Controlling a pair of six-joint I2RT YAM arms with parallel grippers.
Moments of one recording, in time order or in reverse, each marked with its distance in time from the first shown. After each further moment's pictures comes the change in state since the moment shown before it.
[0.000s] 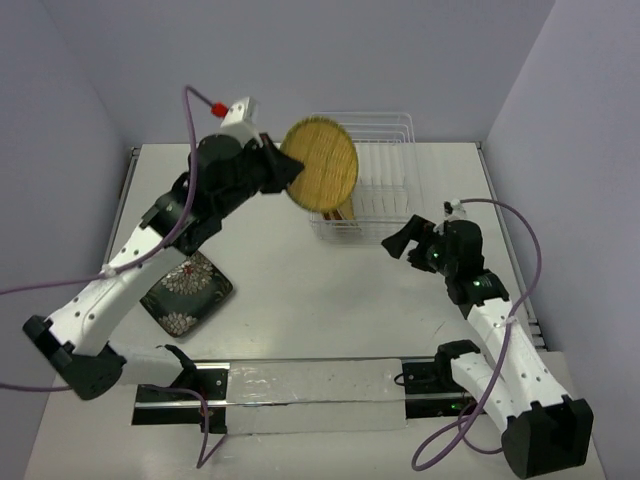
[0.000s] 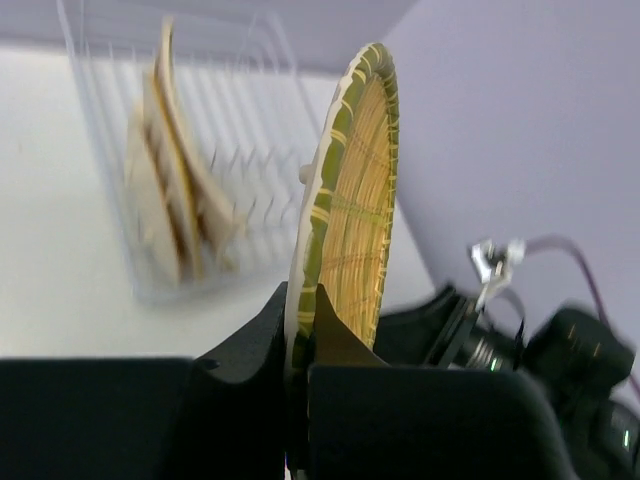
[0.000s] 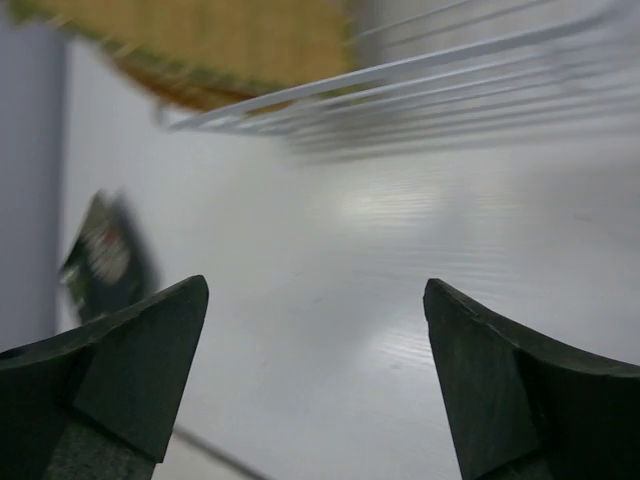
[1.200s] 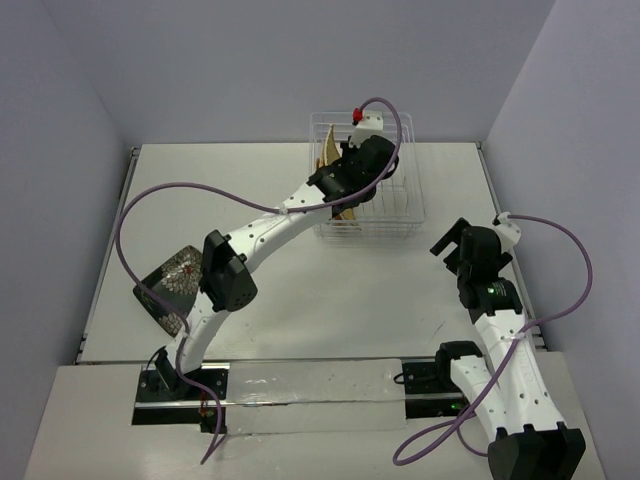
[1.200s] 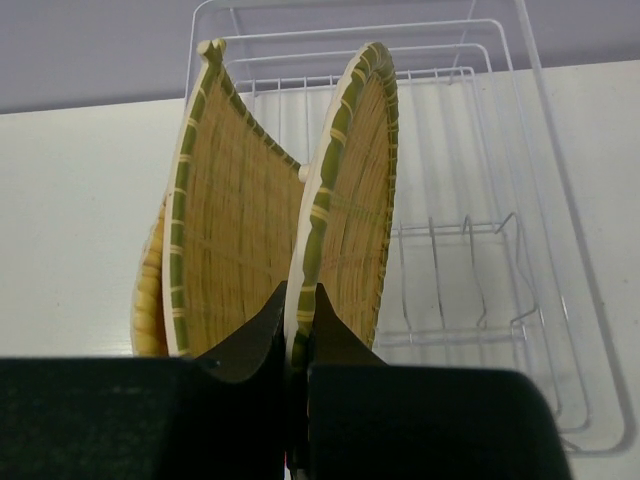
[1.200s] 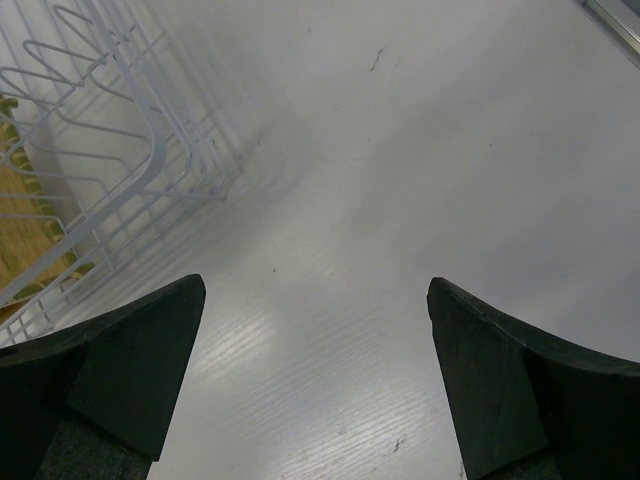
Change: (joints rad) left arm -0.201 0.999 0.897 -0.175 -0.700 0.288; right arm -0.140 -0.112 0.055 -0.309 0.665 -0.001
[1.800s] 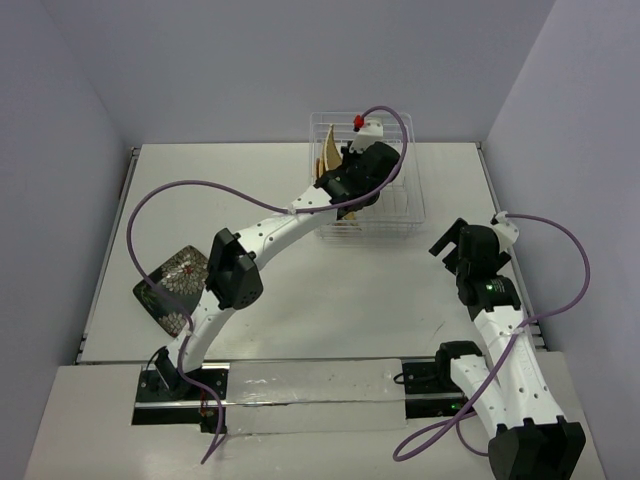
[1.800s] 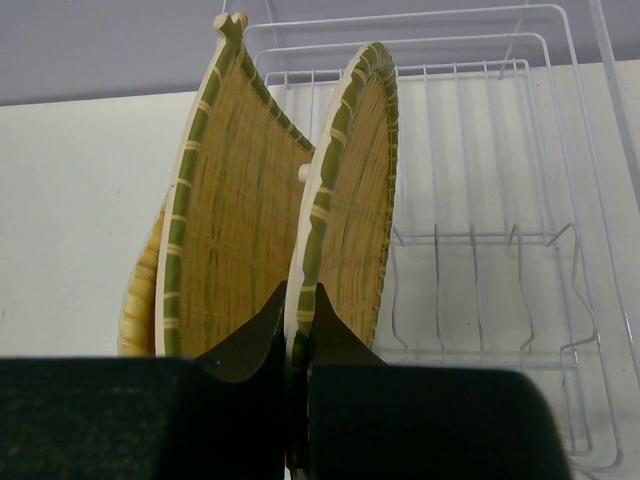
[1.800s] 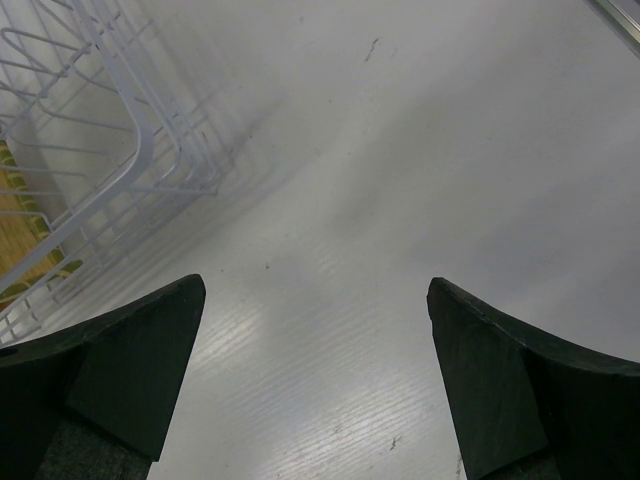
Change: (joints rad) left arm -0.001 0.069 0.000 0.027 -0.090 0.013; right arm 0.000 0.028 0.000 0.000 -0.001 -0.001
